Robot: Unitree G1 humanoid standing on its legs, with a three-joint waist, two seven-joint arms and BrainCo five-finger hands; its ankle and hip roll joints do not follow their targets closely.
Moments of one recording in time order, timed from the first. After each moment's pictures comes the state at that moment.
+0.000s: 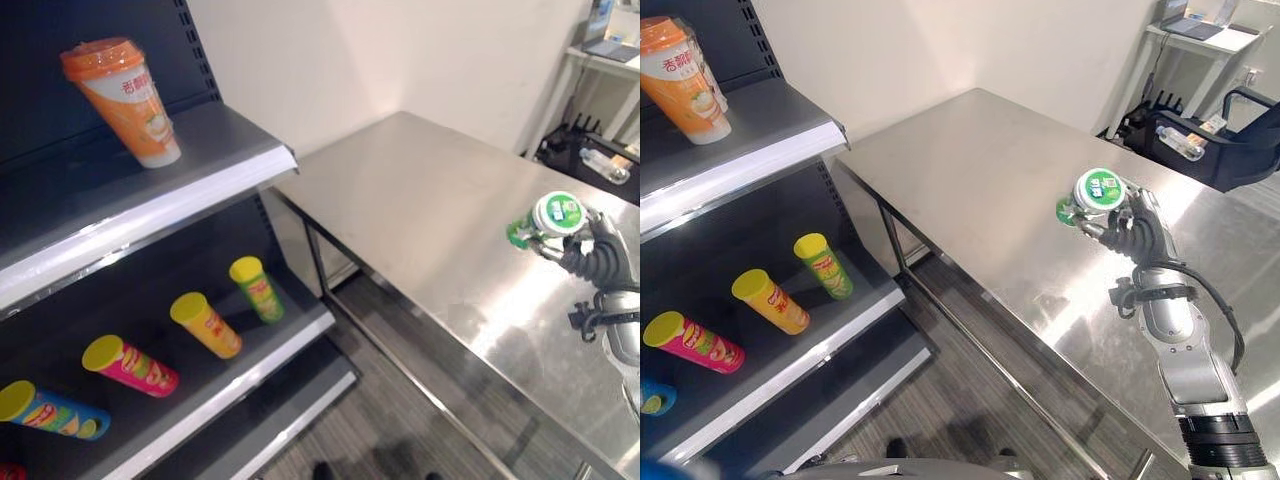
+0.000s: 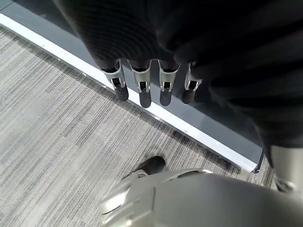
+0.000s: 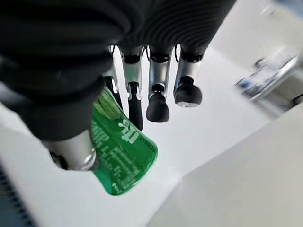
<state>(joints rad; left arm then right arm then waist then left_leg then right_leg) 0.10 0.20 -0.13 1.20 0.12 -0.01 0.12 -0.01 -0.72 -0.12 -0.19 -0.08 -0.17 -0.14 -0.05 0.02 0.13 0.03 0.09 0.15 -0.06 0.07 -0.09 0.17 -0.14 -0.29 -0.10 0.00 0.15</state>
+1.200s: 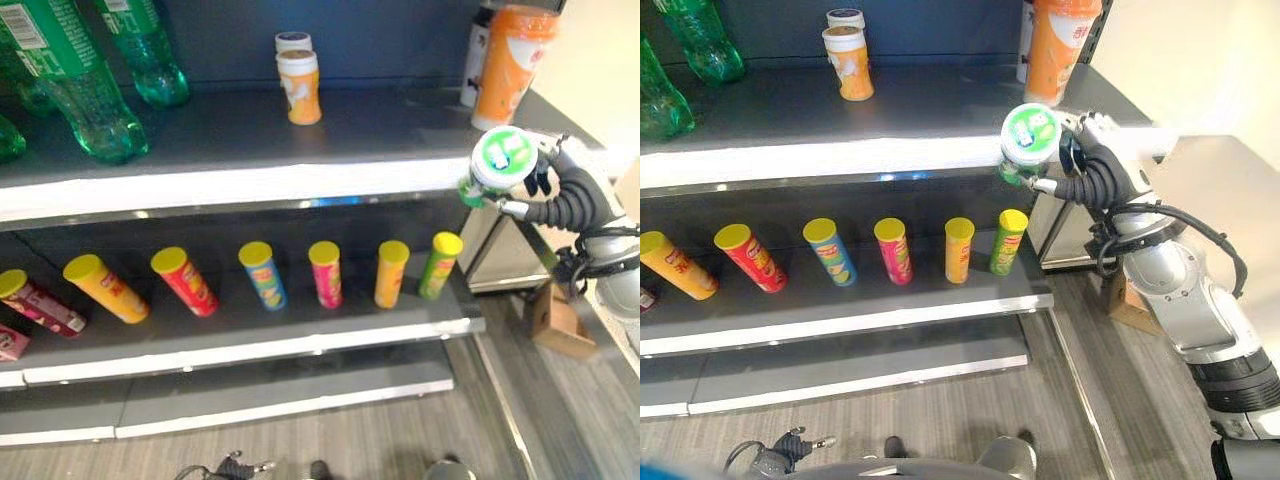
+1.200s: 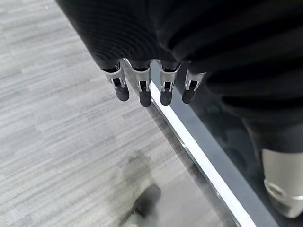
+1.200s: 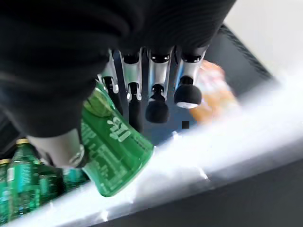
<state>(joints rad) -0.01 0.32 -0.20 1.19 0.14 -0.01 0.13 -0.32 -0.95 0.01 -0.31 -0.12 -0.19 -0.13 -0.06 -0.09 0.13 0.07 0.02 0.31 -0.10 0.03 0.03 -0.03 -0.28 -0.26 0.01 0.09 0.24</state>
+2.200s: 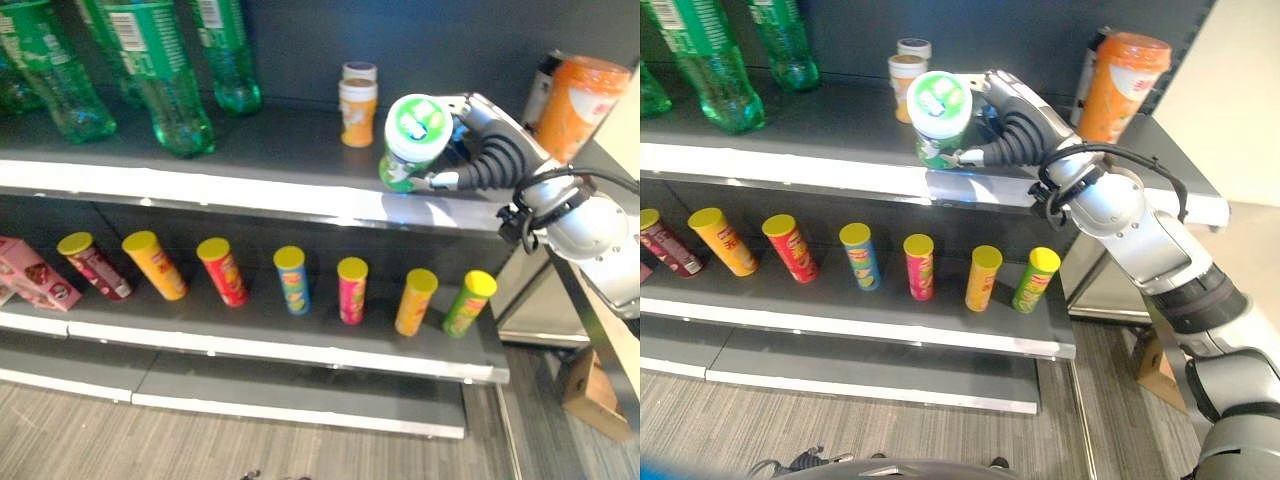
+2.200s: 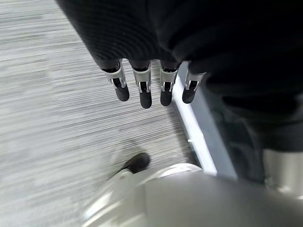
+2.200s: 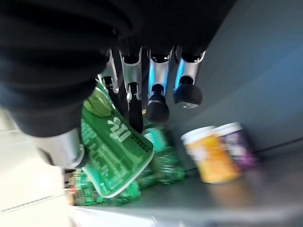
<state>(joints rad) 0.08 0.25 -0.21 1.19 0.13 -0.01 0.11 -0.88 -0.88 0.48 -0.08 0.11 -0.18 0.01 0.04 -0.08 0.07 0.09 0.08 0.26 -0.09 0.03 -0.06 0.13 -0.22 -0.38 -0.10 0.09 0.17</state>
